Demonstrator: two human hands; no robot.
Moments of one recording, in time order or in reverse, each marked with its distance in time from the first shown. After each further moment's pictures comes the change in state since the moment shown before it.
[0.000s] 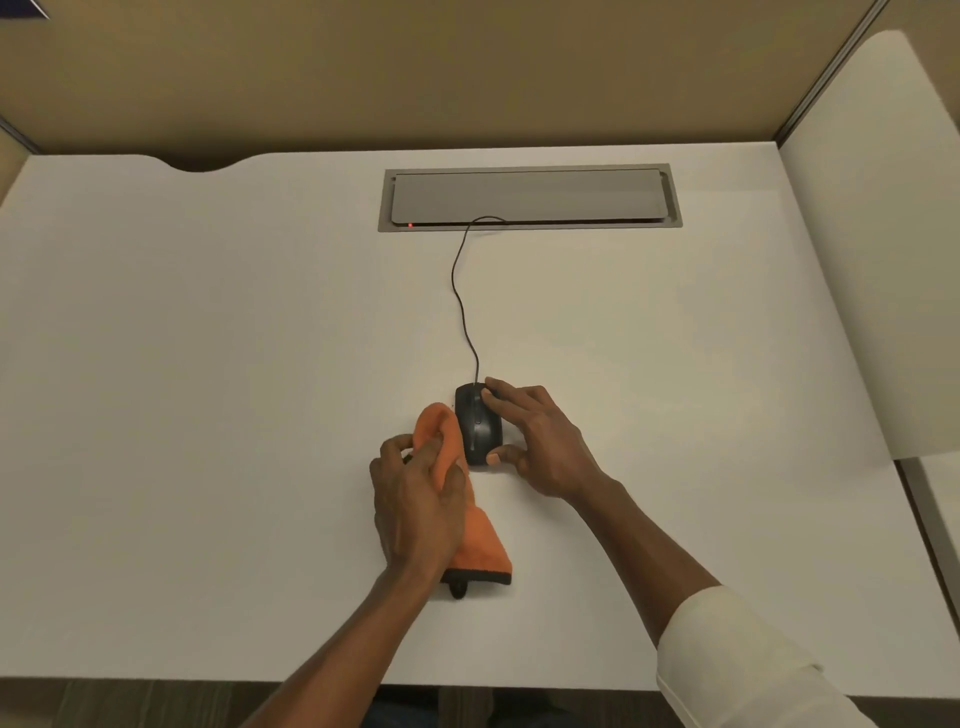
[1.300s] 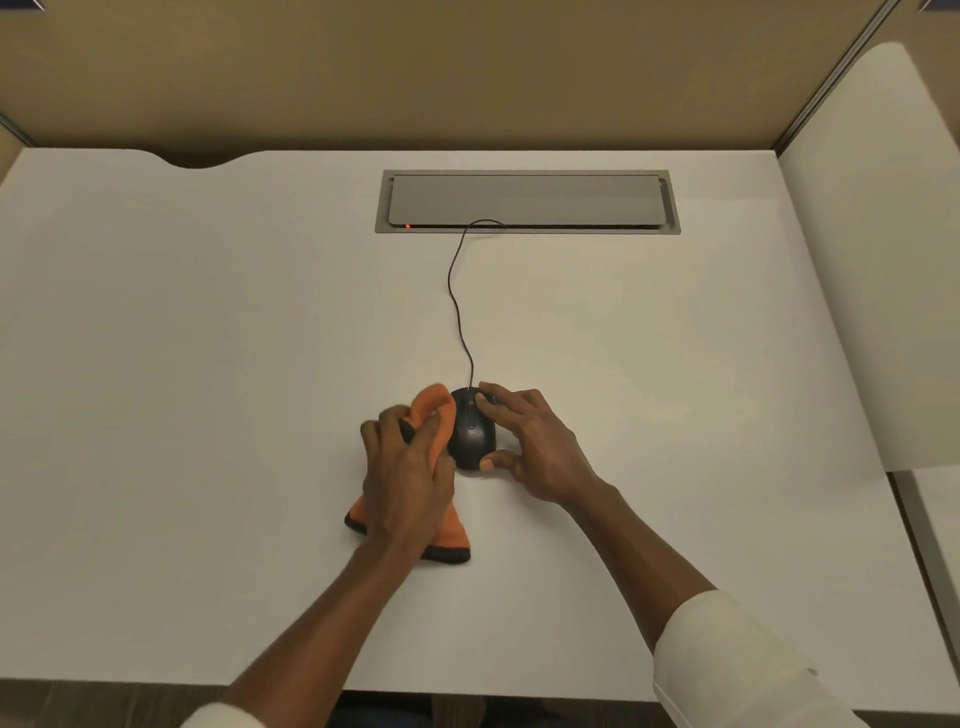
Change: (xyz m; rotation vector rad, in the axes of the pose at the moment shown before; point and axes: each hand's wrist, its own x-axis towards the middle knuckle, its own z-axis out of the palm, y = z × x) left_hand 0.033 -0.008 0.006 0.177 0.036 0.289; right_hand 0.003 0.003 -0.003 -0.032 -0.019 -0.006
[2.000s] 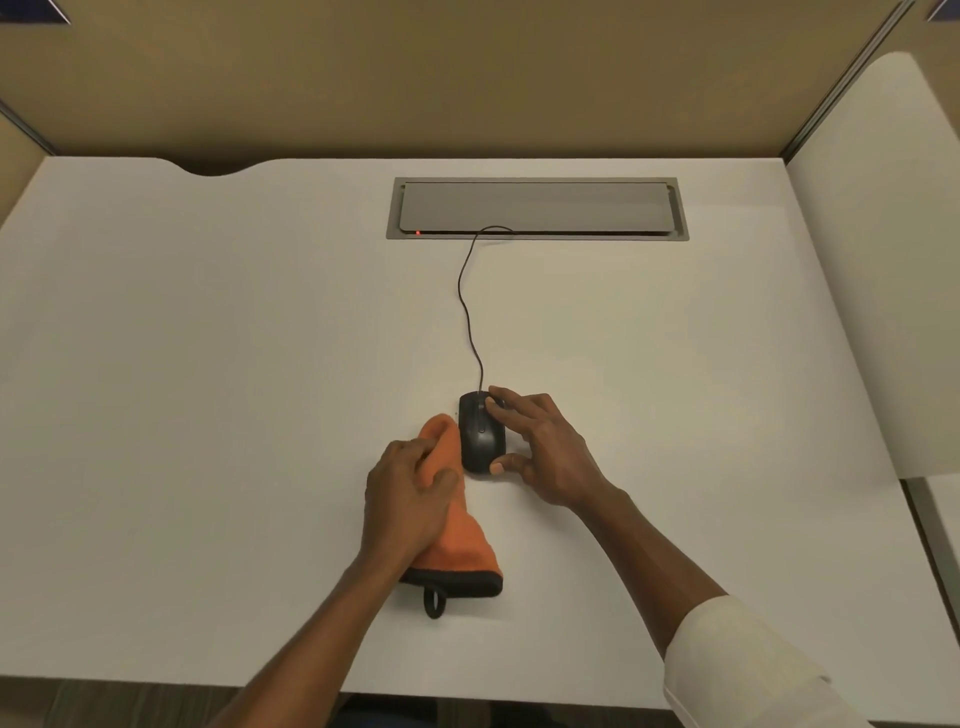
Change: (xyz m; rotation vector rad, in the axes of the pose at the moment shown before) left_hand -0.007 0.000 -0.025 -0.262 -0.235 -0.318; right_hand 0.002 0.004 0.004 0.006 -0.006 0.004
